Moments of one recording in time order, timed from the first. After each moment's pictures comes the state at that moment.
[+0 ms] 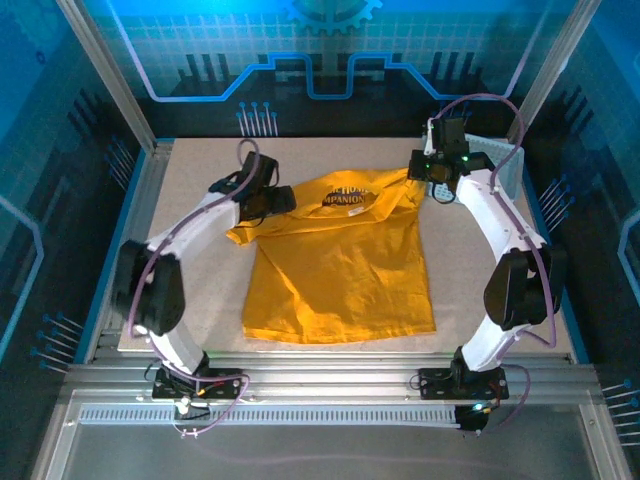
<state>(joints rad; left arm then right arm) -0.33 1.76 1.36 -0.60 -0.10 -0.57 0.16 1.70 1.56 -0.64 0.01 0.25</state>
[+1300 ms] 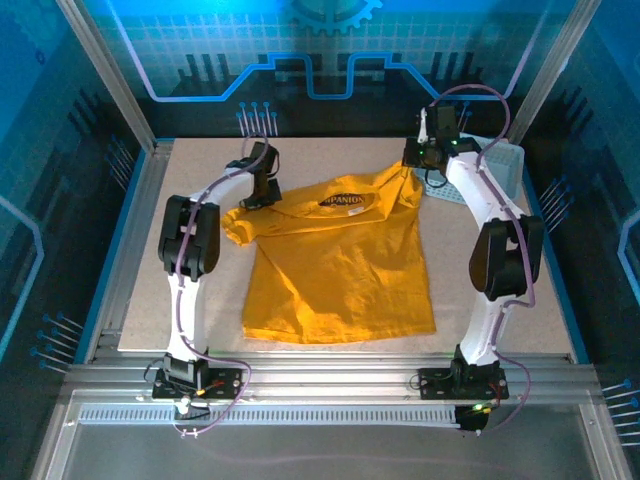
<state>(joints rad) -0.19 2.21 1.72 -0.66 -0.12 -0.53 0.13 1.94 1.77 -0.62 -0.03 0.24</state>
